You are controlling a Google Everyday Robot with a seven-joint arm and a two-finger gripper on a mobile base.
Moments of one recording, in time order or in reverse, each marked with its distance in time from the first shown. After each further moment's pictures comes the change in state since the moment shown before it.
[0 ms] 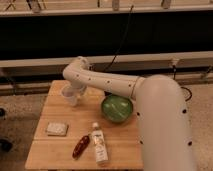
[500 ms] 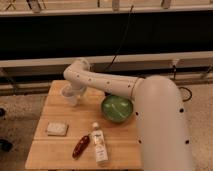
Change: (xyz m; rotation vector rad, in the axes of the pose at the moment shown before) arm -0.001 0.000 0.009 0.002 -0.013 -0.003
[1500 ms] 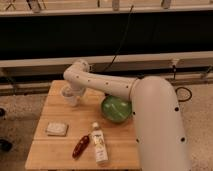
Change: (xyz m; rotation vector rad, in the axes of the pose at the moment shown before) arm -0.003 -0.003 0.014 0.000 -0.024 -0.001
